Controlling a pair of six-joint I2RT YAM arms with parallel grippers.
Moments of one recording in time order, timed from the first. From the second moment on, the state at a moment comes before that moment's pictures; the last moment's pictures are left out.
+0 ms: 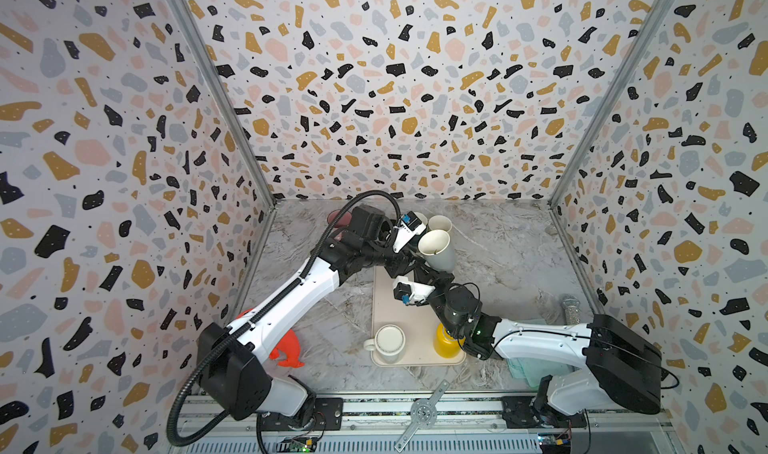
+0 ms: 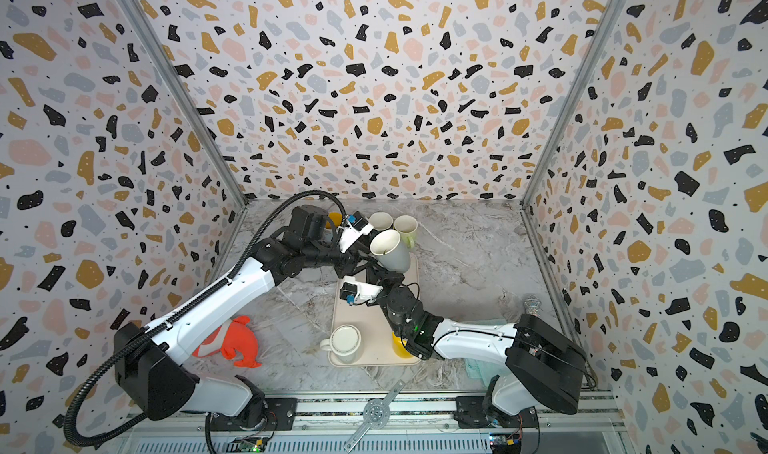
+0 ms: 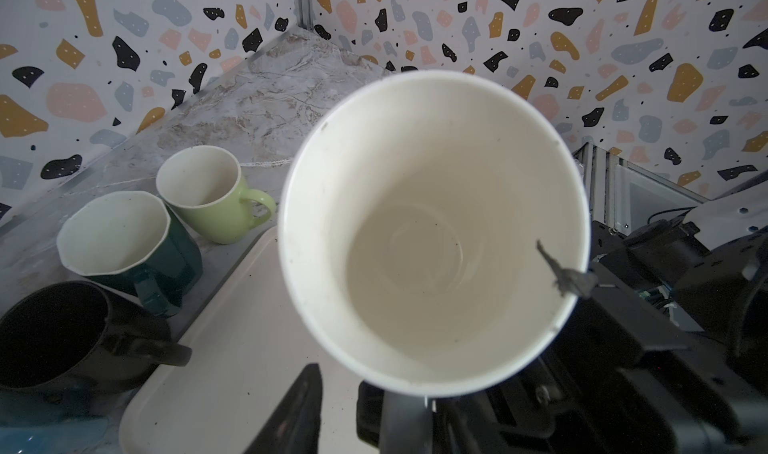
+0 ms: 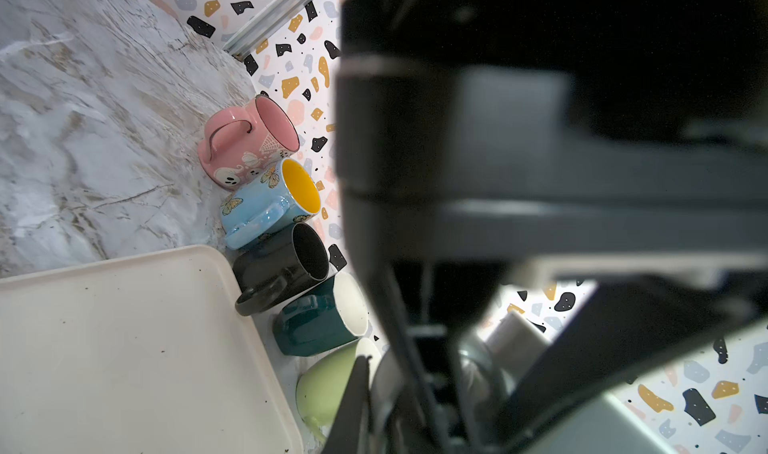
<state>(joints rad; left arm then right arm) -0.58 1.43 1.31 -0.54 0.56 0.20 1.06 1.44 0.68 0.79 0.55 -1.03</state>
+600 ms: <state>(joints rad) -0.59 1.42 1.29 -0.50 0.55 0.17 1.07 1.44 0.66 0.80 0.56 -1.03</state>
